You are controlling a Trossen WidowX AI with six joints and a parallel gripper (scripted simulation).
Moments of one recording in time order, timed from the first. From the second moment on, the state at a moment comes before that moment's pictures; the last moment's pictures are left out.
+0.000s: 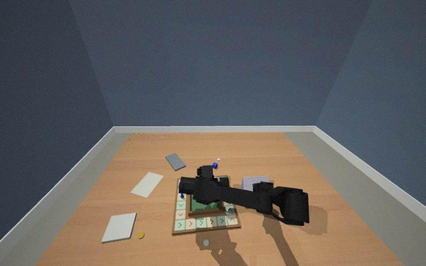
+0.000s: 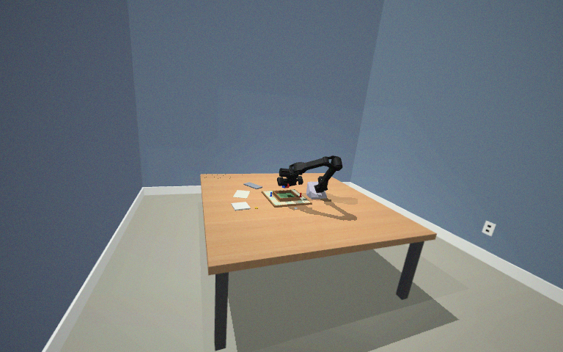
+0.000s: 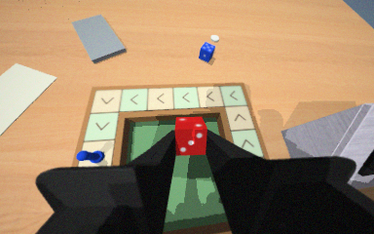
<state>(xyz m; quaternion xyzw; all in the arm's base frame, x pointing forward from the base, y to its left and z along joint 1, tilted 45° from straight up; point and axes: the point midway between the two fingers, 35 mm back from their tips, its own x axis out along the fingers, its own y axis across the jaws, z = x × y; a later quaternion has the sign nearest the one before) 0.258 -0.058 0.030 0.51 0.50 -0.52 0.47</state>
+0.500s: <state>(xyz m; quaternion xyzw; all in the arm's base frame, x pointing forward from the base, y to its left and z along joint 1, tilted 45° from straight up) 0.269 -0.061 0.073 0.51 0.46 -0.53 0.50</state>
